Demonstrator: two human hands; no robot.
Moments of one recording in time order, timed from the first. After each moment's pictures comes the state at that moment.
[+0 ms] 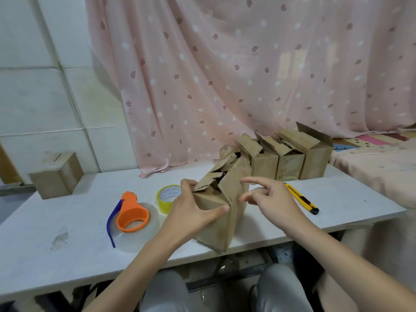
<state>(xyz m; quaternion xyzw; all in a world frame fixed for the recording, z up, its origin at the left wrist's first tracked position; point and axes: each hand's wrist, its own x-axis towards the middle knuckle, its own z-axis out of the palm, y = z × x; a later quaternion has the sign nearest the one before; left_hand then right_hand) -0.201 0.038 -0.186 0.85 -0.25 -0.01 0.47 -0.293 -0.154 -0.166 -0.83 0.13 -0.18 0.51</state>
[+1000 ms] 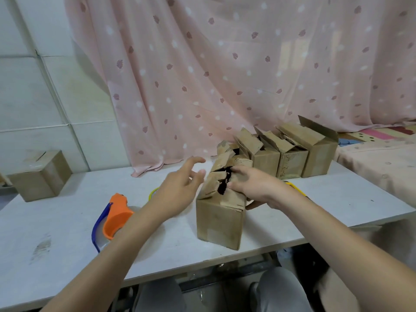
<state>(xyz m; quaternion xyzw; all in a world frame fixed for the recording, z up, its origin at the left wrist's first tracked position) -0.135 0.021 -0.163 0.85 -0.36 0.01 0.39 -0.212 -0.177 -0.157 -0.86 0.20 -0.01 0.46</state>
